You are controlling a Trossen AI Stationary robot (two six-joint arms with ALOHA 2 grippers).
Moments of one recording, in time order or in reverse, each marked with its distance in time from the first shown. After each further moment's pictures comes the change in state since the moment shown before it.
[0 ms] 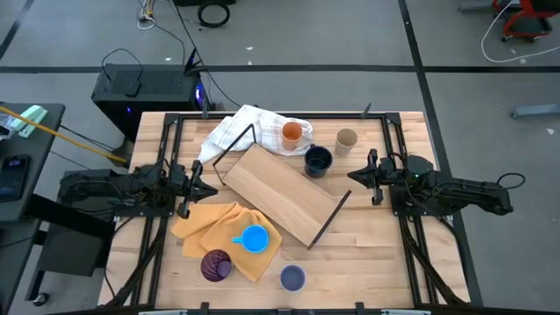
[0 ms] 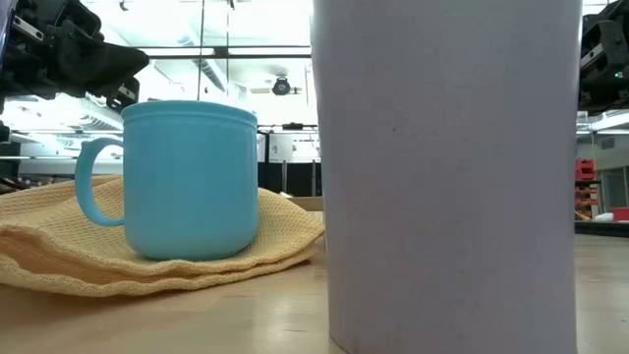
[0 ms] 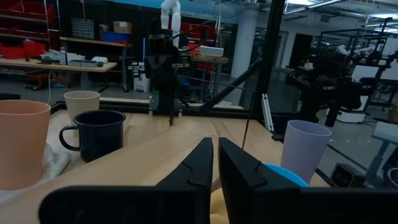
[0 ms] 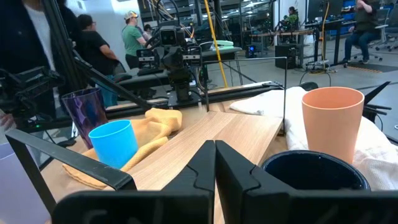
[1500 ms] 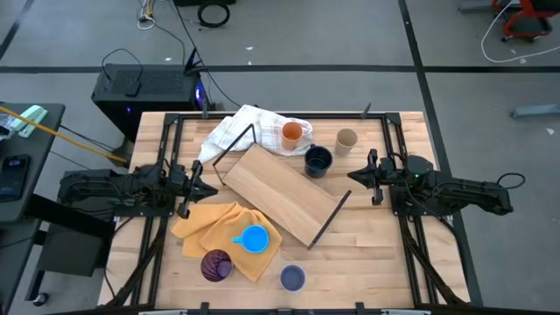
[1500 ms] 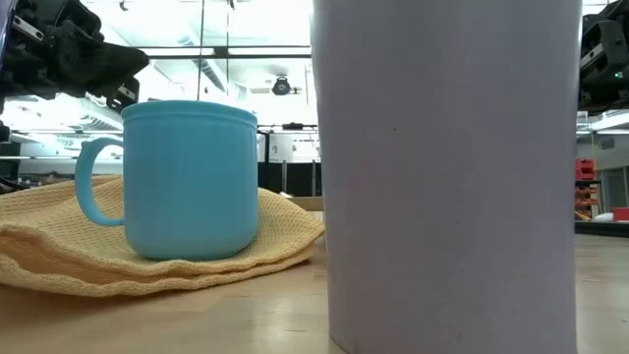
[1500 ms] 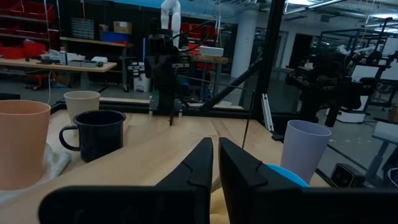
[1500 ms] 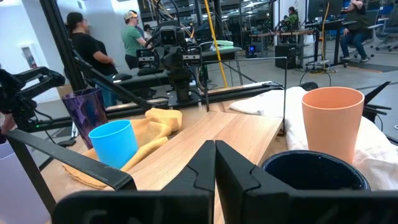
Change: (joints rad) left arm 0.000 0.000 0.000 0.000 0.000 0.000; right arm 0.000 0.000 0.000 0.000 0.000 0.000
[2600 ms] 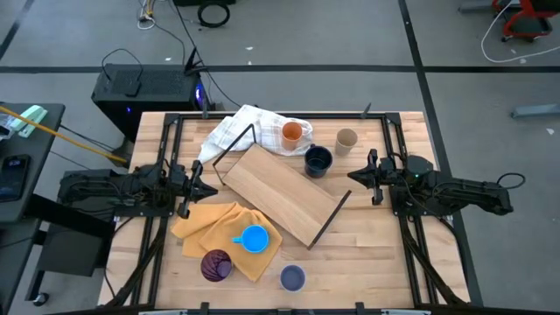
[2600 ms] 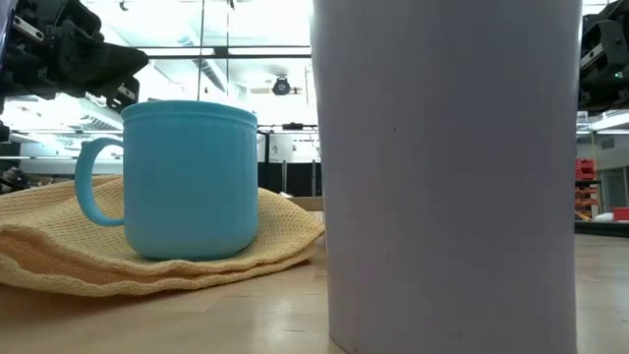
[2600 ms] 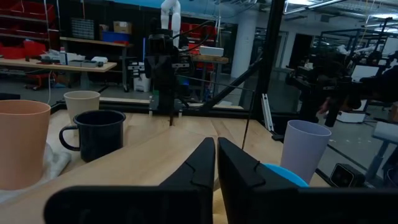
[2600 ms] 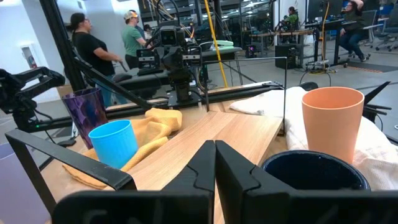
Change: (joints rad) left arm 0.000 0.000 0.000 0.000 0.000 0.000; right arm 0.000 0.000 0.000 0.000 0.000 0.000
